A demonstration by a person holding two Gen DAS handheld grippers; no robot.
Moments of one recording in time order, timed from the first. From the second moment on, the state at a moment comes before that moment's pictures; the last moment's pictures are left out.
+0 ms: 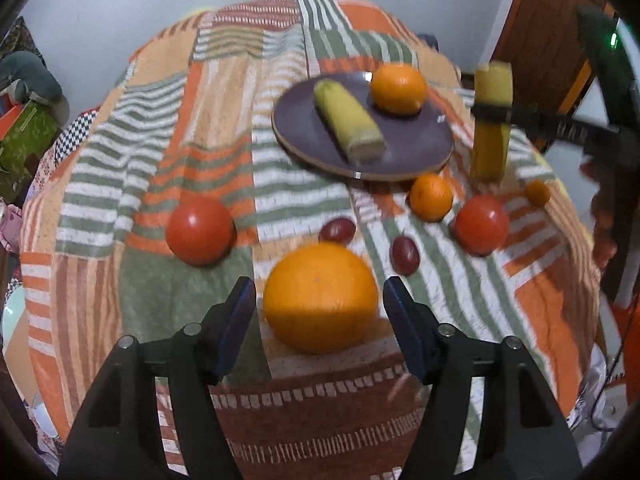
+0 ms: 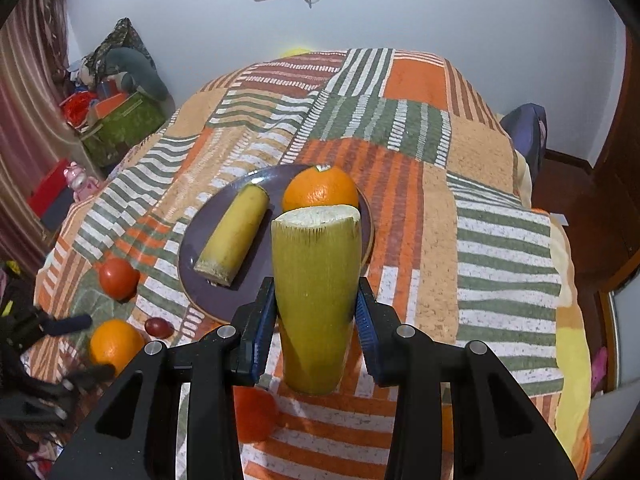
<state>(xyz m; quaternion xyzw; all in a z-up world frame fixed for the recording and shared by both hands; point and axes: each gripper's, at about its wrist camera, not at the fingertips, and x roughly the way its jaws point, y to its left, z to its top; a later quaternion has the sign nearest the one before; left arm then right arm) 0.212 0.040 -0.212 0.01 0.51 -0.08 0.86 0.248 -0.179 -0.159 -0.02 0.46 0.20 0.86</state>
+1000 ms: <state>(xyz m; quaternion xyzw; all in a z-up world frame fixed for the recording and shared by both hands) 0.285 0.057 -0.178 -0.03 0.45 -0.06 0.89 0.288 -0.121 -0.170 -0.05 0.47 0.24 0.85</state>
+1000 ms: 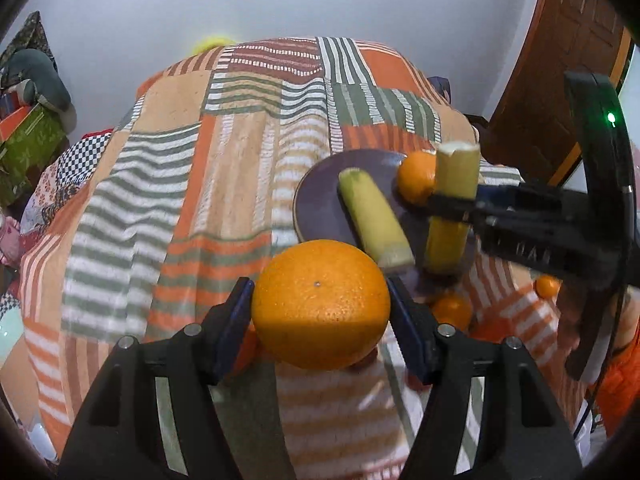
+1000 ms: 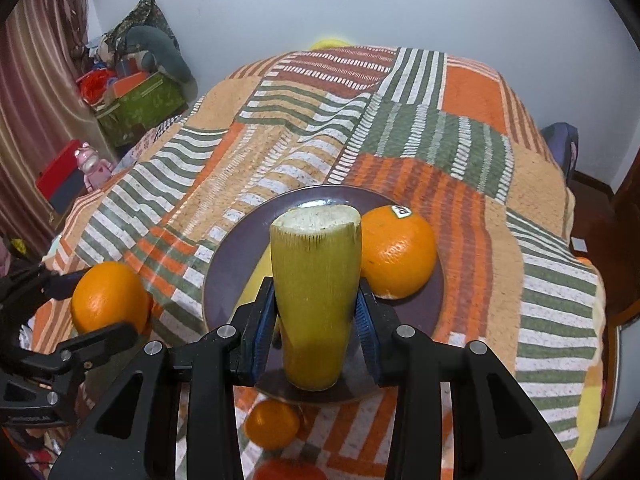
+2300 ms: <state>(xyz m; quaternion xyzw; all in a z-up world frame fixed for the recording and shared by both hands) 0.377 0.040 -0.202 -0.01 0.46 -0.04 0.88 0.297 -0.120 -0.160 -0.08 0.45 0.23 0.86</state>
